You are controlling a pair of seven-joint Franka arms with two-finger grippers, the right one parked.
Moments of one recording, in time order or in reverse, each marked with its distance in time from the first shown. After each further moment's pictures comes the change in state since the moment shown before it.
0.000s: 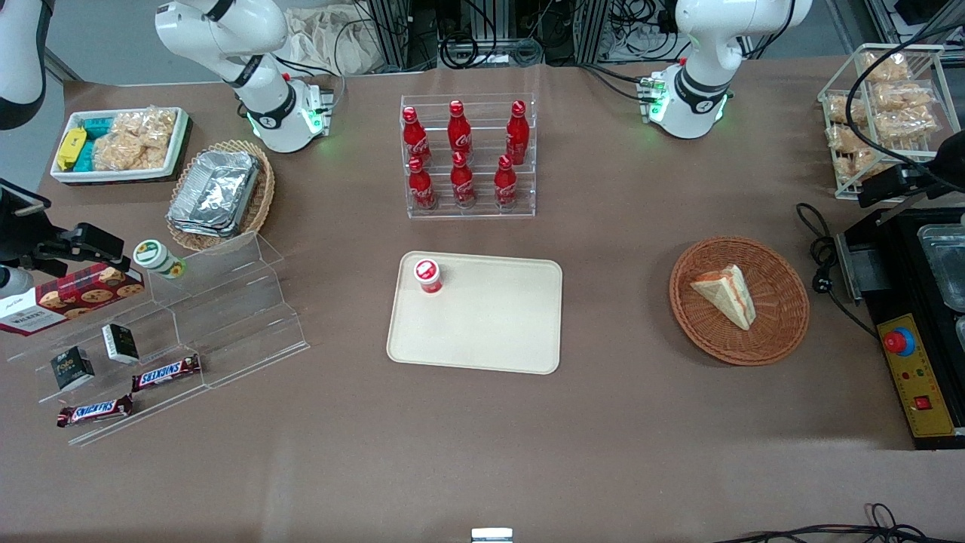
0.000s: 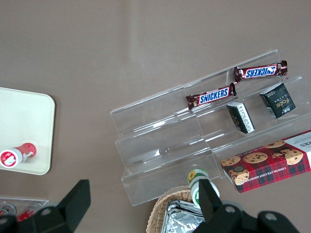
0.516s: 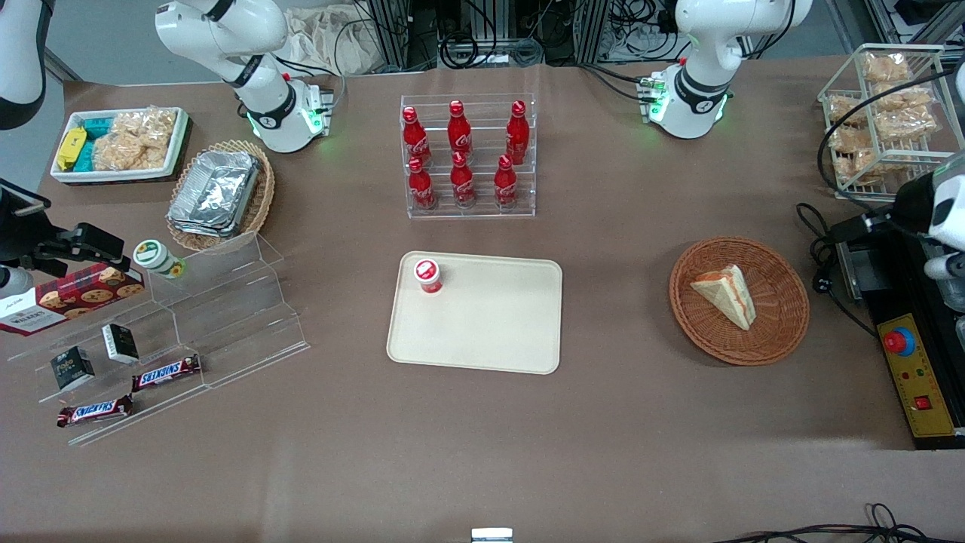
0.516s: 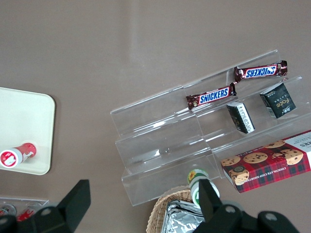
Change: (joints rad) arm -0.009 0.074 -0.008 -0.129 -0.004 0.176 -0.249
